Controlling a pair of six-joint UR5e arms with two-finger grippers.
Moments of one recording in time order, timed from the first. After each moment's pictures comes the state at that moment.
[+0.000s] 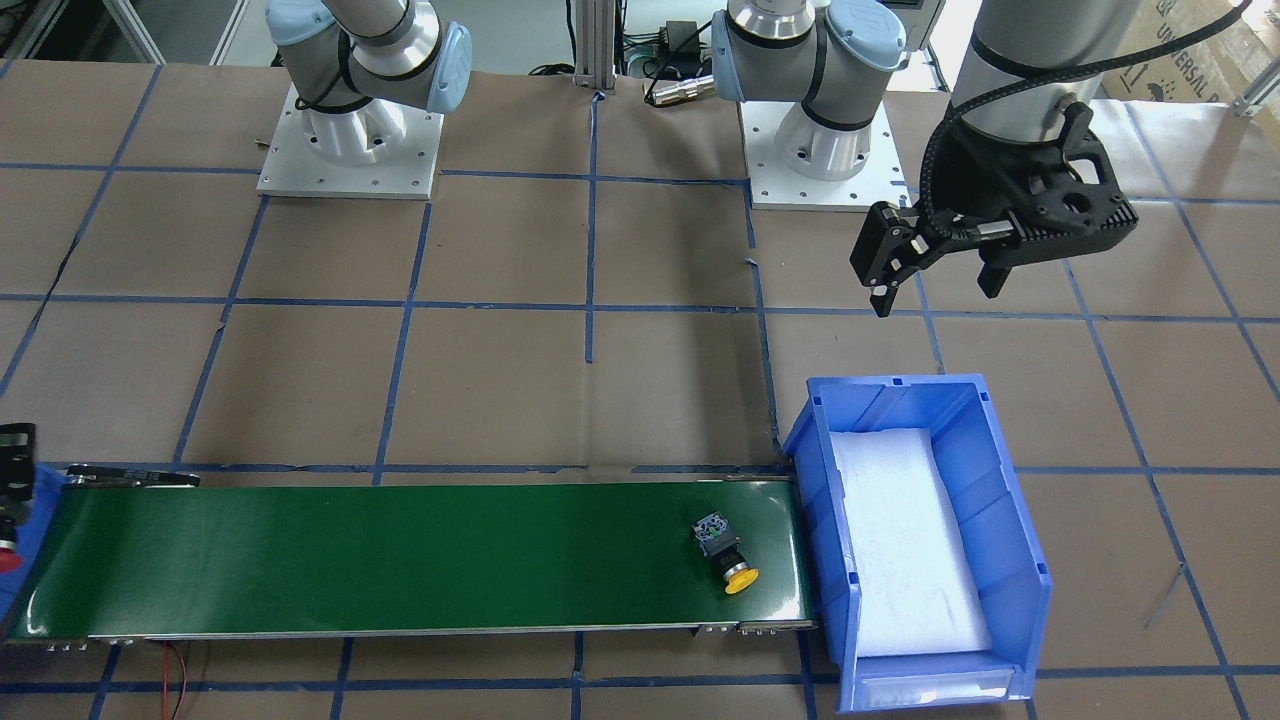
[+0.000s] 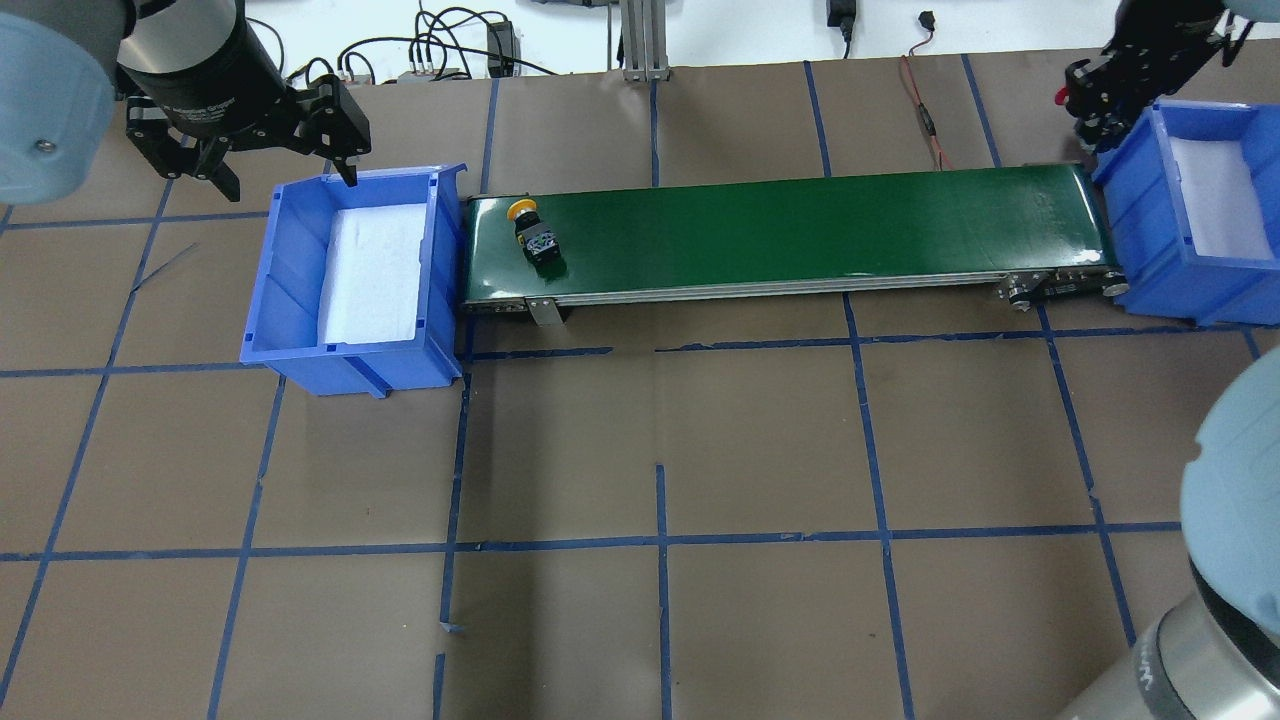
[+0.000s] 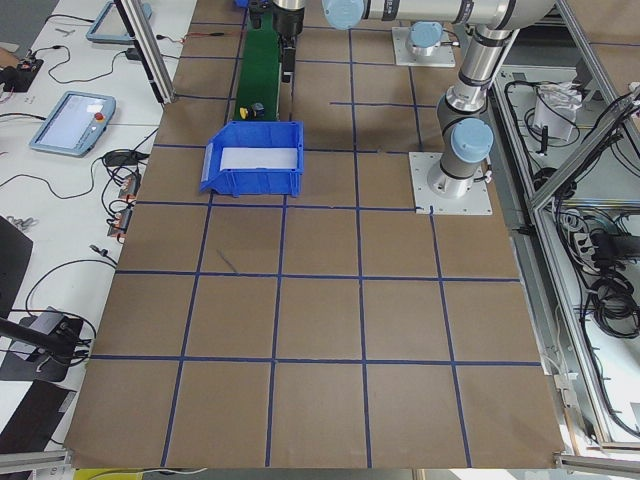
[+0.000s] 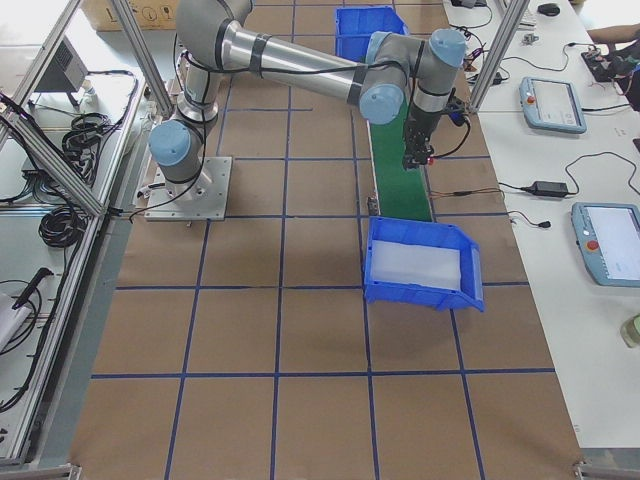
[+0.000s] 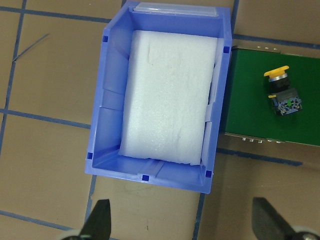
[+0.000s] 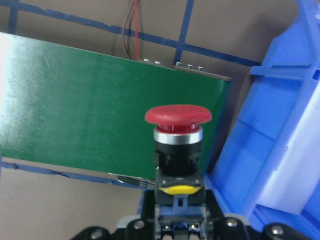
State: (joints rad) left arm -1.55 -1.61 -1.52 -1.46 1.66 -0.13; right arm 1.24 -1.14 1.25 -1.68 -1.70 -0.57
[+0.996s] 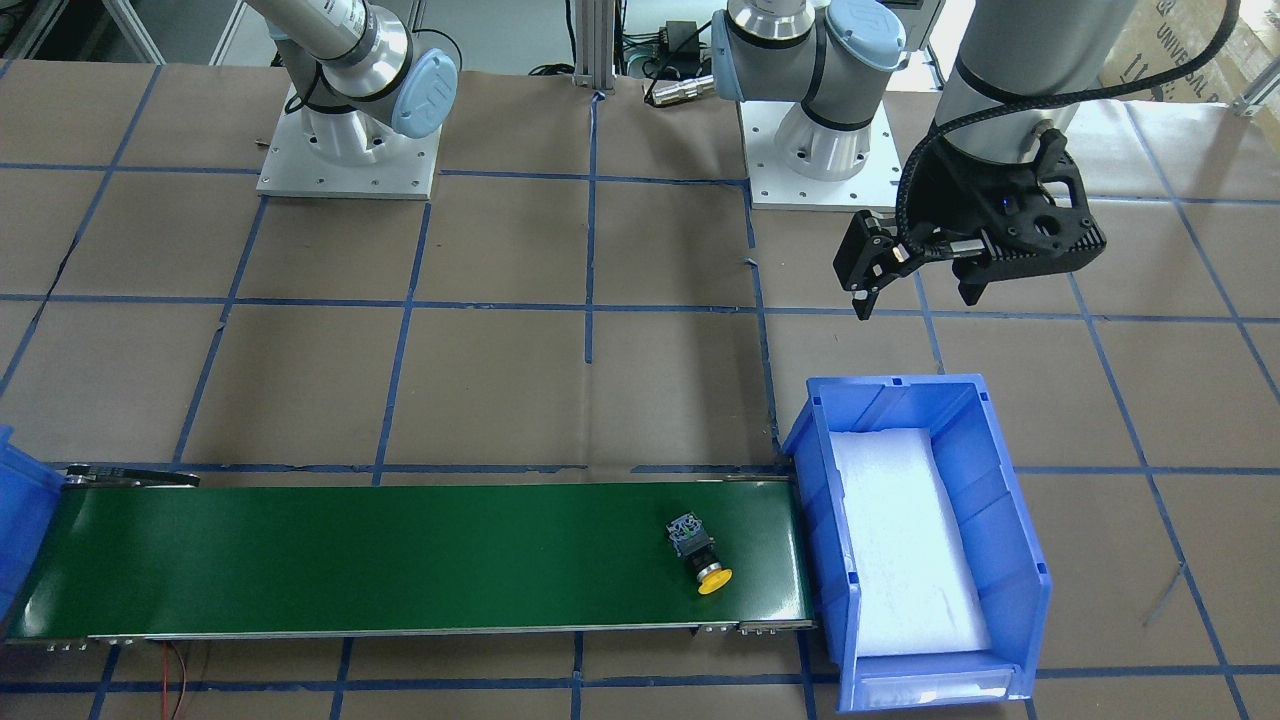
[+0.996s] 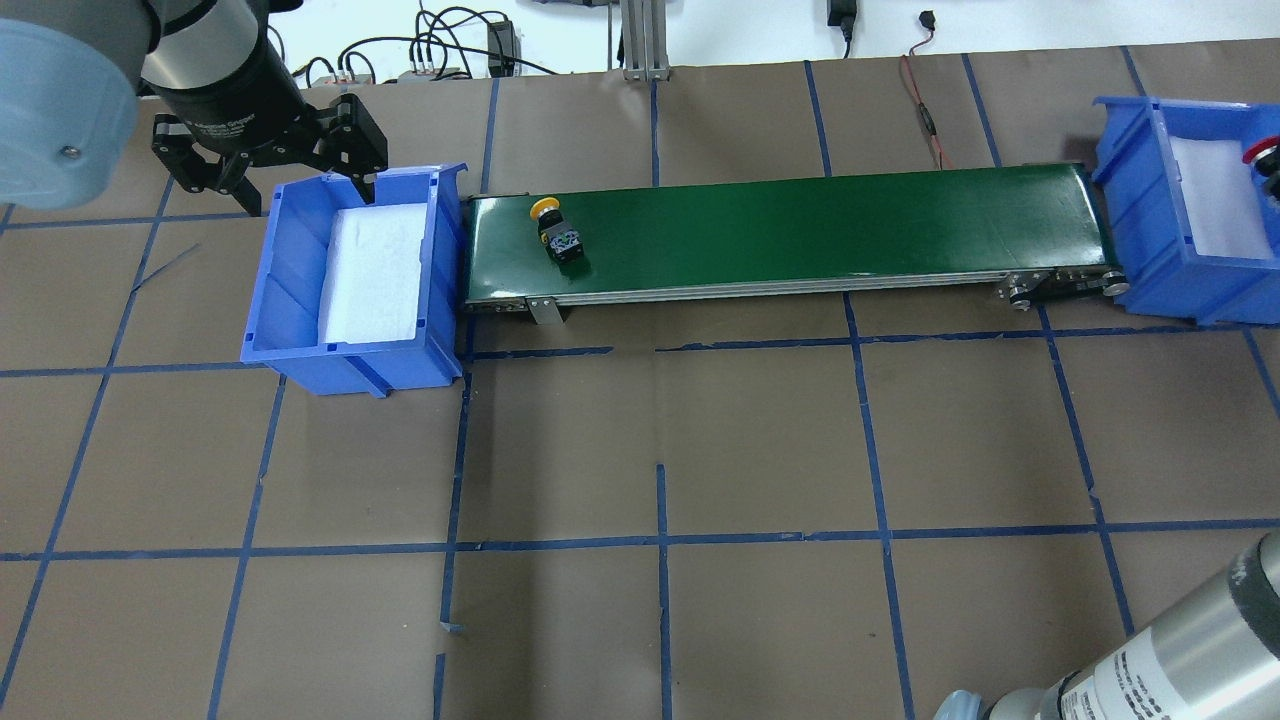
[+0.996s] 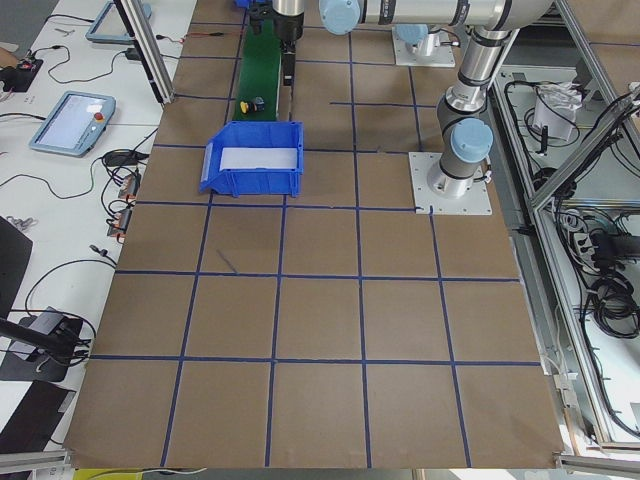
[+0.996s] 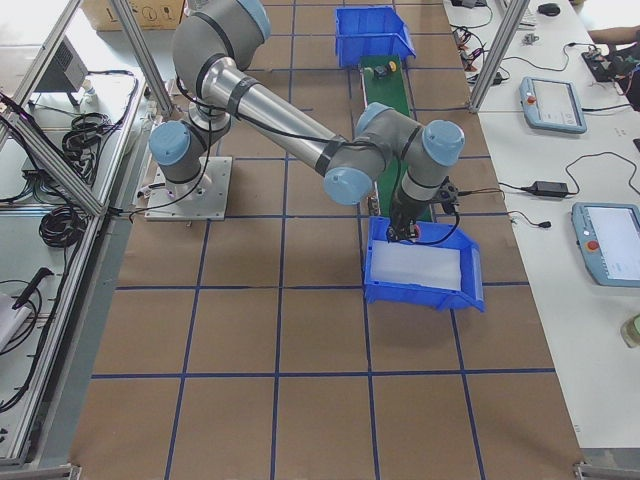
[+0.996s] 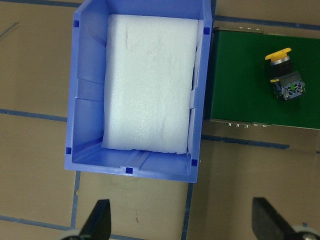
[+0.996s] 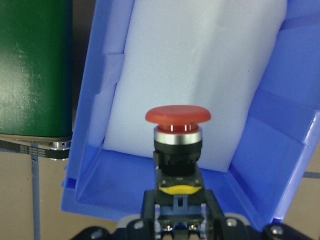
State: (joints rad) left arm -1.55 -1.62 -1.53 -1.47 1.65 -0.11; right arm 0.97 -1.06 1.25 -1.71 -1.67 -0.72
